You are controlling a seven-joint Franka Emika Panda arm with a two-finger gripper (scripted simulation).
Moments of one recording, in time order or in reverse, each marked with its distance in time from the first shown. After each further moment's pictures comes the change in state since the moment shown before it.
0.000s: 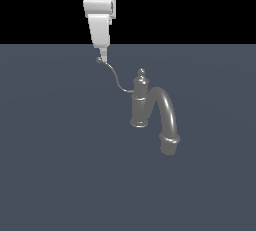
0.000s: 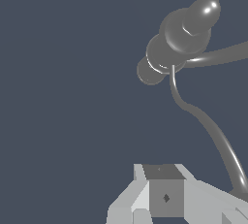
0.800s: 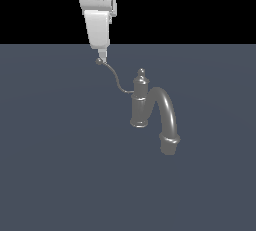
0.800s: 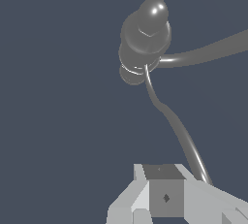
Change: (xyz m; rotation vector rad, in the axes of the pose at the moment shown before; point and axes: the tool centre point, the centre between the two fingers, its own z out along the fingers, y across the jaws) arm 0.000 0.042 0.000 0.005 -0.001 0.000
